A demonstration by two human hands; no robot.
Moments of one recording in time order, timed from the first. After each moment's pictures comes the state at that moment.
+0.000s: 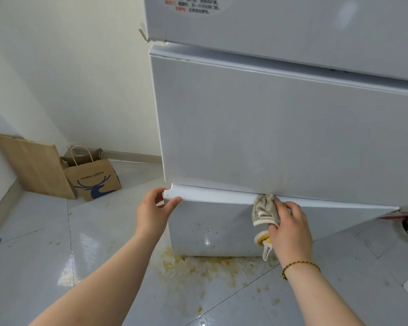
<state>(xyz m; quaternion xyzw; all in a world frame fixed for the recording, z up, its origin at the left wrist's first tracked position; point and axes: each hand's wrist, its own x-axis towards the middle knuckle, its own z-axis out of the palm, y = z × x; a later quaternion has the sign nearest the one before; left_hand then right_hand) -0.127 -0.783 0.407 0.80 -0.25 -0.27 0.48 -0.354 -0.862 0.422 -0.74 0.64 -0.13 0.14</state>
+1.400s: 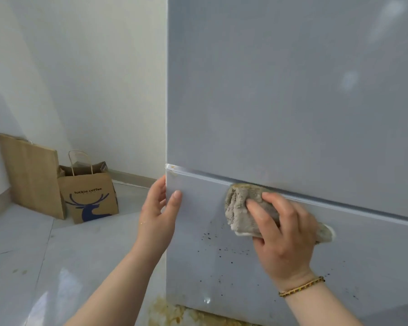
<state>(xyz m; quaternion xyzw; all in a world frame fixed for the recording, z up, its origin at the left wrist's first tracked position) -0.123 -0.809 0.303 0.64 -0.30 -0.23 0.67 -0.284 -0.906 0.309 -0.79 0.20 -0.51 -0.28</state>
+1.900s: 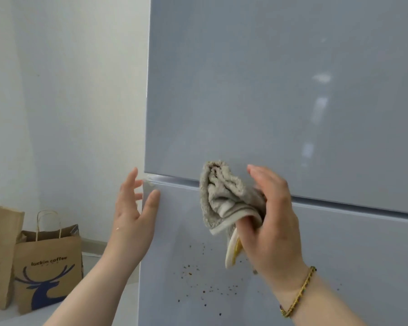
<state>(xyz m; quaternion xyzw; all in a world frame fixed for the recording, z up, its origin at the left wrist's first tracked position) -0.125 -0.820 0.304 0.61 -0.38 -0.04 0.69 -0.281 -0.902 0.323 -0.77 0.08 -0.62 -0.08</state>
